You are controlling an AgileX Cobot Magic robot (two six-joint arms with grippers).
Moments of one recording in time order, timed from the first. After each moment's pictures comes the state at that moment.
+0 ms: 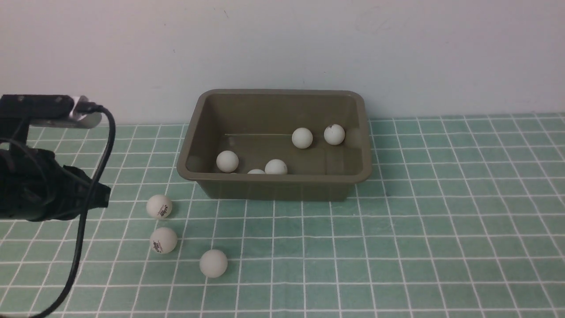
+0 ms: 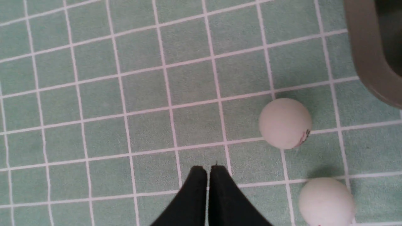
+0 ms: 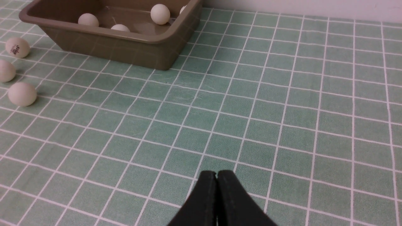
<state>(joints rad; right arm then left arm) 0.58 0.14 -0.53 -0.26 1.07 0.35 -0.13 1.63 -1.22 0.22 0.79 -0.10</state>
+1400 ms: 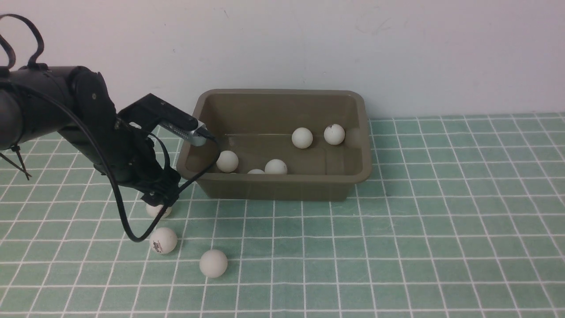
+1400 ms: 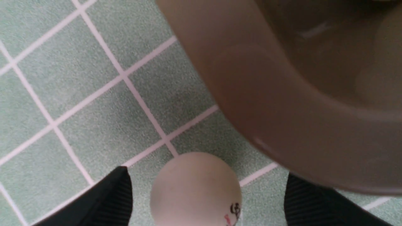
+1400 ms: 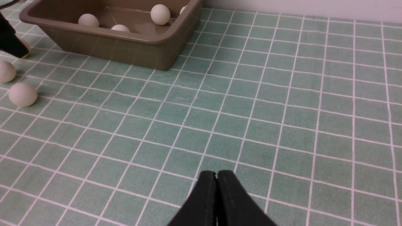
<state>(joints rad) 0.58 0.14 -0.53 -0.25 1.07 0.35 -0.13 1.94 -1.24 -0.08 0.59 0.48</state>
